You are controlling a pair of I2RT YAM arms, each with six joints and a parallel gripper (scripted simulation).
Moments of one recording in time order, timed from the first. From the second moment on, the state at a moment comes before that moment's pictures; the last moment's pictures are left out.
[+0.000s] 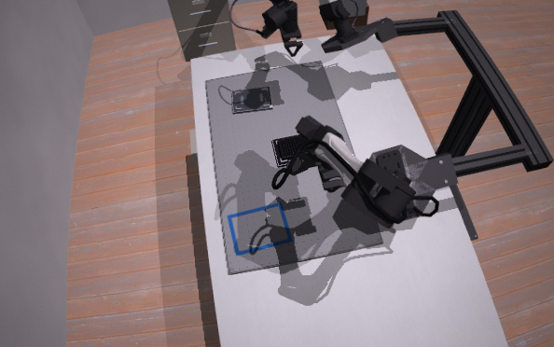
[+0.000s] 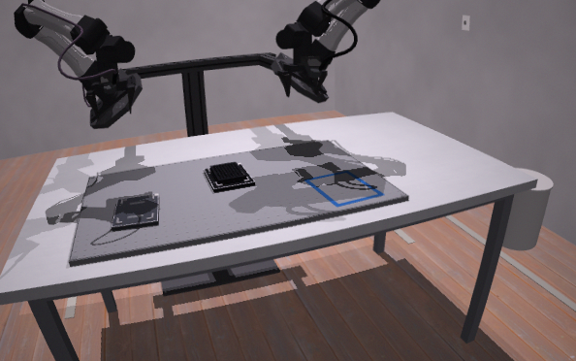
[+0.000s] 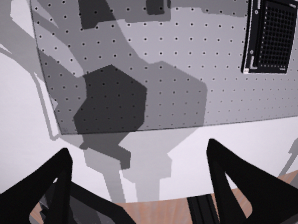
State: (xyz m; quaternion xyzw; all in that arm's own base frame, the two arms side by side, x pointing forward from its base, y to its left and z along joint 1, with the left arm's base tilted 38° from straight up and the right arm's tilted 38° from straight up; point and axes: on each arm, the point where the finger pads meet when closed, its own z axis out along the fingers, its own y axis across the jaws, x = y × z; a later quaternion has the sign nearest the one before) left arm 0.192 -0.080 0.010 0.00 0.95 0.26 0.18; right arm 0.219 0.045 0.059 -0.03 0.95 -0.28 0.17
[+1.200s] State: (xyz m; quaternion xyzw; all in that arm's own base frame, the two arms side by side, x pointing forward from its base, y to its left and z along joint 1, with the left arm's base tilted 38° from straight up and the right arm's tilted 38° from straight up) left arm 0.180 -0.062 0.032 0.00 0.95 0.27 0.17; right arm 0.236 0.086 0.003 -0.05 0.94 -0.29 0.15
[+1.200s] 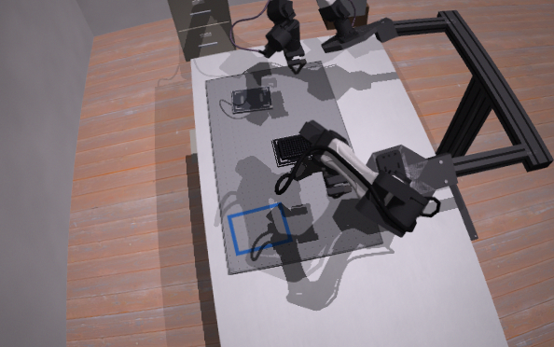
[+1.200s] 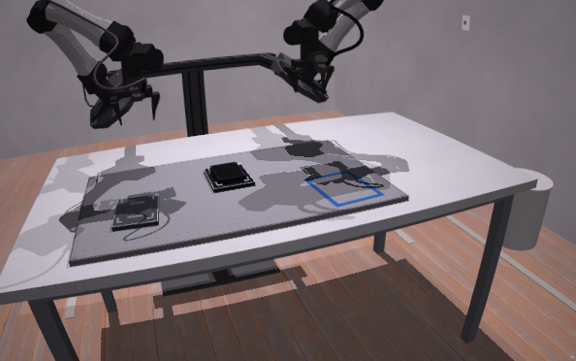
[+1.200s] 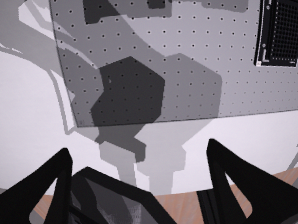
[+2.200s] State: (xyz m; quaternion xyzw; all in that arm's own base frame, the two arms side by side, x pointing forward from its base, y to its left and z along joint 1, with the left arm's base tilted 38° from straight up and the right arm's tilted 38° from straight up) left arm 0.180 -0.062 0.032 0.00 0.95 0.27 0.17; right arm 0.281 0.165 -0.099 -0.04 0.94 -0.28 0.16
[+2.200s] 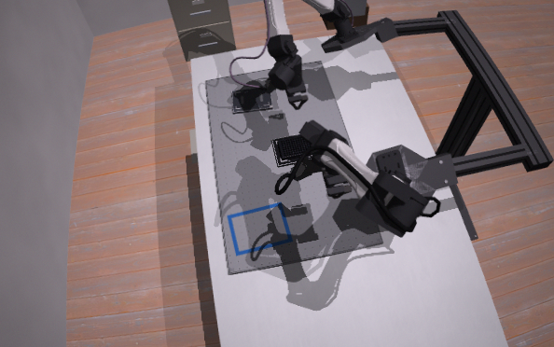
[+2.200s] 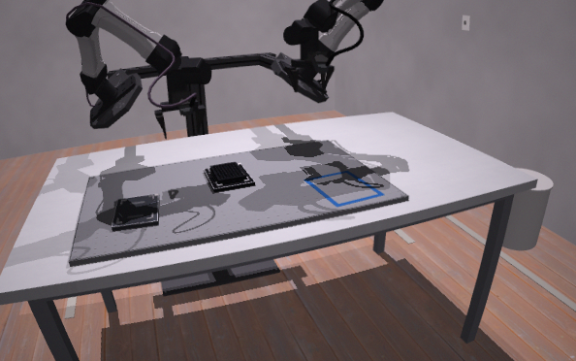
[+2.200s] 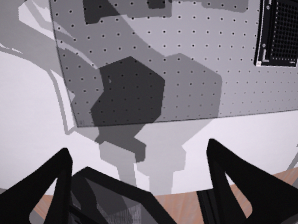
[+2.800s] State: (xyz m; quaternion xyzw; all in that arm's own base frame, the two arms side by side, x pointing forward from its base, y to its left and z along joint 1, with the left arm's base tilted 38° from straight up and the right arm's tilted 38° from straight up) left arm 0.180 -0.062 0.032 0.00 0.95 0.27 0.17; right arm 0.308 0.214 -0.160 -0.04 0.95 -0.28 0.17
